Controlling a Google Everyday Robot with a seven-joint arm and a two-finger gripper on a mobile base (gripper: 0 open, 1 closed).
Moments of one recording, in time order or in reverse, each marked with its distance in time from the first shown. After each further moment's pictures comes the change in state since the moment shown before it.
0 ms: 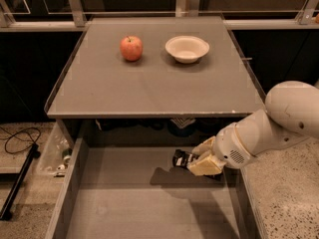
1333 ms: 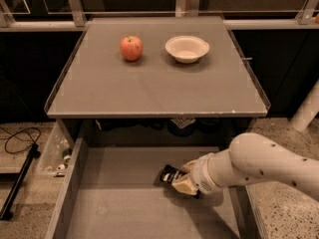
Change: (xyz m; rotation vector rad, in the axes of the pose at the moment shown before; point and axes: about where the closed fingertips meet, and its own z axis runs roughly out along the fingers) arm 0.041 -0.025 0.109 0.142 -0.016 0.034
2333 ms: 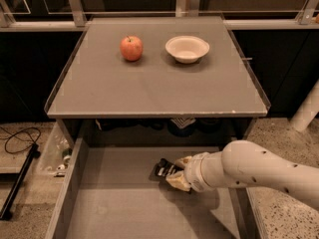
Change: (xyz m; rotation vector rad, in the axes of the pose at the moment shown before) arm -0.017 -0.015 0.015 0.113 -0.067 -0.055
